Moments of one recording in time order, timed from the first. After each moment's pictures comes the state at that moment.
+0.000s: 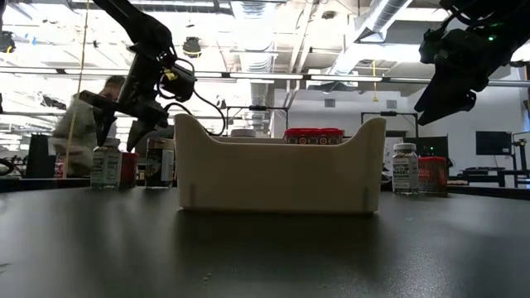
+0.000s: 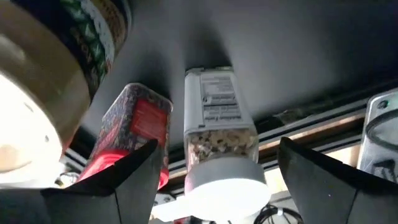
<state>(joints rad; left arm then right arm) 0.78 1.59 1.17 -1.28 -0.35 1.18 -0.07 0.66 0.53 -0.62 0.21 0.47</state>
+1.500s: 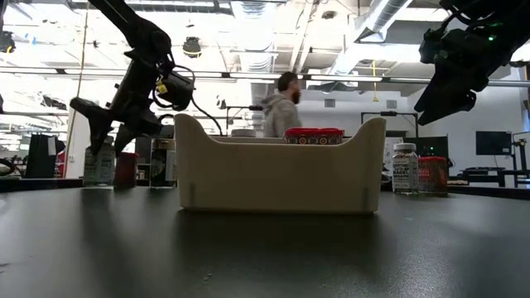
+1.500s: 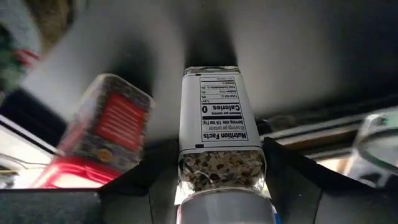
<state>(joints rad) 0.72 1.59 1.07 -1.26 -0.43 1.01 -0.07 0.66 0.53 -0.62 0.21 0.47</state>
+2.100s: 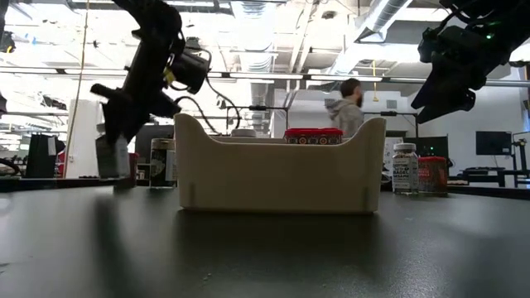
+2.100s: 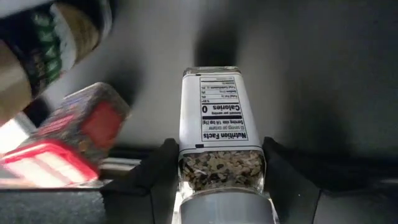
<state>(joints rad) 0.54 1.59 1.17 -1.36 -0.28 0.49 -0.07 0.66 0.53 -0.60 0.21 0.51</state>
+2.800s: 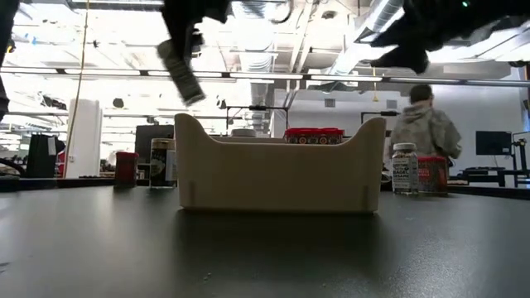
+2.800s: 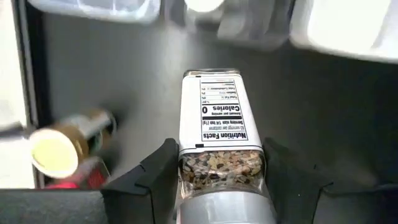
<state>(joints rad) 0.27 1.67 1.85 -1.58 -0.06 0.14 -0.08 0.71 0.57 -0.15 0.20 0.23</state>
